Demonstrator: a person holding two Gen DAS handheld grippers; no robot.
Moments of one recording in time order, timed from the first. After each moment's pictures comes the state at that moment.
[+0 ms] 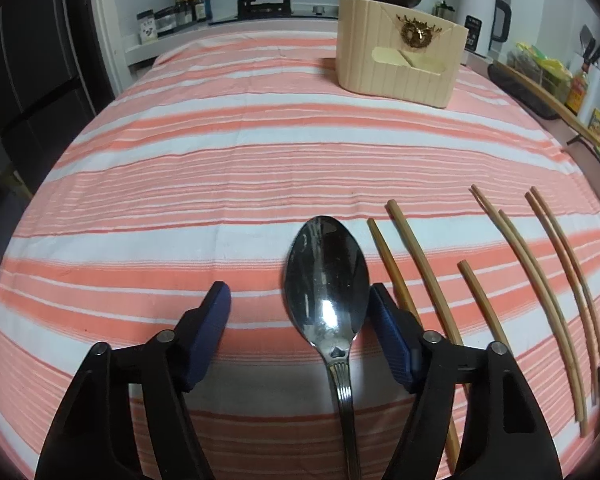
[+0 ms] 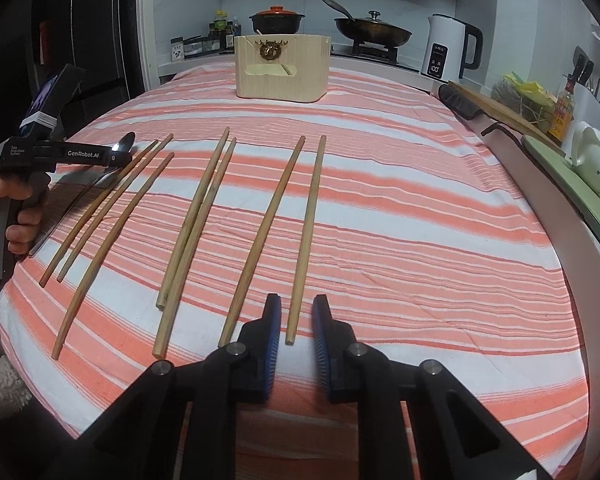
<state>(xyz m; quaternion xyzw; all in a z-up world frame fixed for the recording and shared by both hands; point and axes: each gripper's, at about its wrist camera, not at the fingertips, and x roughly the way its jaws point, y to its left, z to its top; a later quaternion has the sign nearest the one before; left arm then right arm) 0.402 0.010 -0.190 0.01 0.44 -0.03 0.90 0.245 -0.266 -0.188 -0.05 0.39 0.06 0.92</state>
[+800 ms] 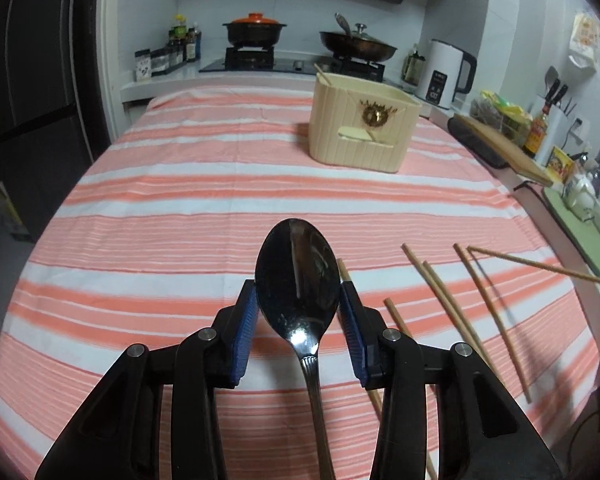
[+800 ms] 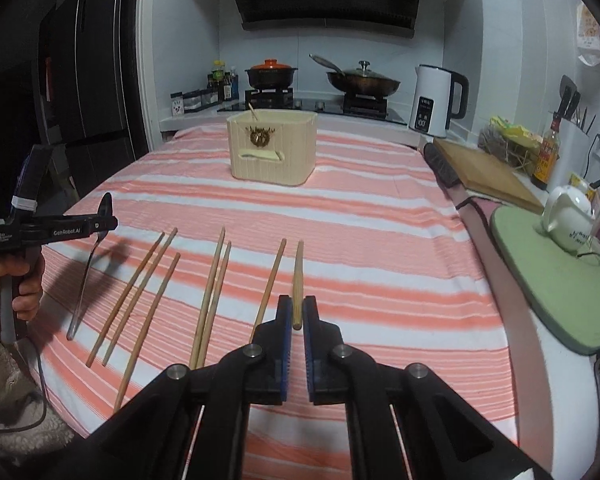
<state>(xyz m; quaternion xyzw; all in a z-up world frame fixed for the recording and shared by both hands) 0.359 0.023 -0.110 -0.03 0.37 -0.09 0.93 0.259 -0.287 -0.072 -0.04 0.31 0.07 0.95</state>
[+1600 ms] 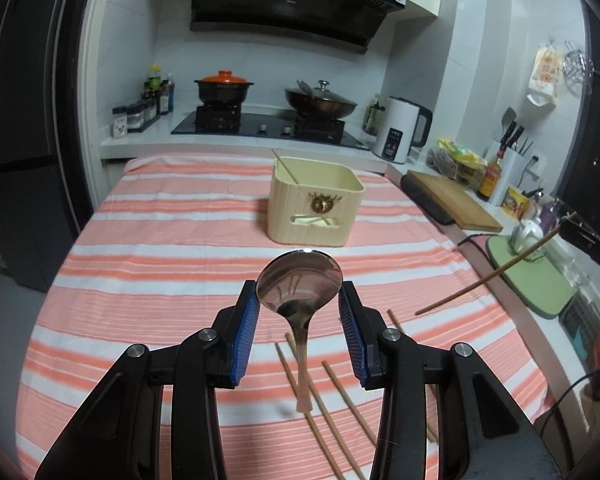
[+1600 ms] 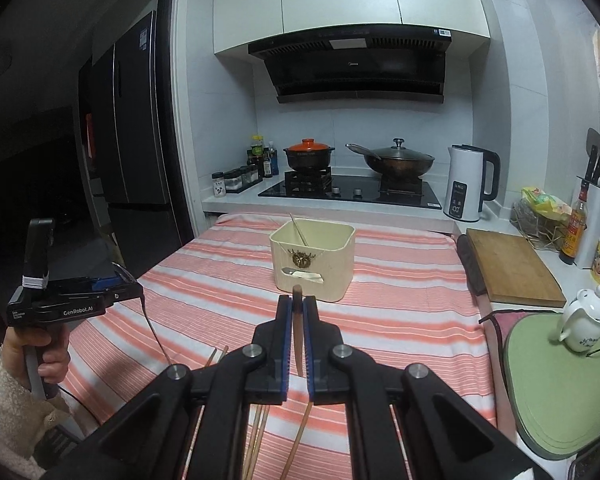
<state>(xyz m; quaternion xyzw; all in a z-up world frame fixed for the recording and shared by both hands) 0.349 0.024 -0.012 -0.05 0.30 -0.15 0.94 0.294 -0.281 0.037 0.00 0.22 0.15 0.96</state>
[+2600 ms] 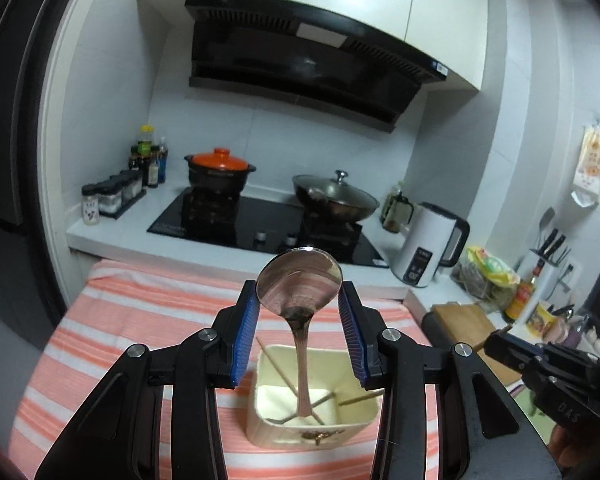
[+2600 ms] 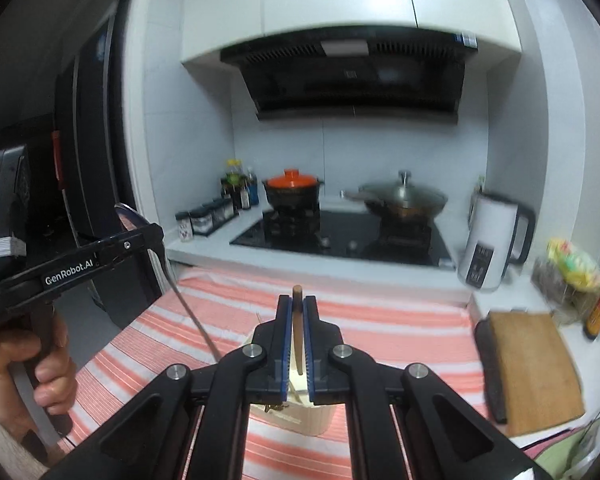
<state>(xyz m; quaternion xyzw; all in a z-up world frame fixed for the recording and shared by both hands) 0.602 -0.021 0.080 -0.11 0.21 -0.11 0.96 0.554 -0.242 0.092 0.02 0.24 0.13 0.96</state>
